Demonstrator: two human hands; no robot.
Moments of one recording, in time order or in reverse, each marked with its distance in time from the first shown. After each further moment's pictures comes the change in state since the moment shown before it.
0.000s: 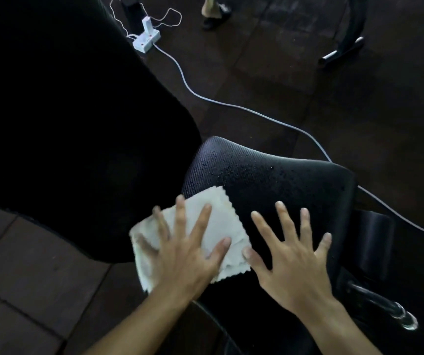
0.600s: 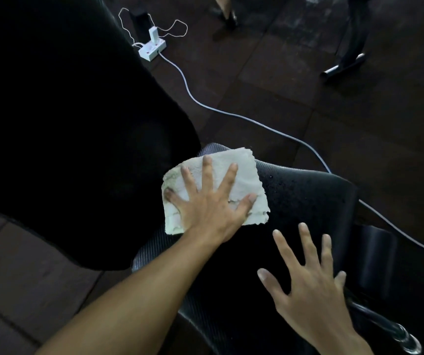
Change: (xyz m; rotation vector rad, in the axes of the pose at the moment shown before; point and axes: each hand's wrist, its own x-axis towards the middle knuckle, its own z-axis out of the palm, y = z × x) left_hand 0.085 0.067 -0.011 -0.005 0.068 0.075; right_hand -0.014 0.030 0.007 0.105 -0.101 0.110
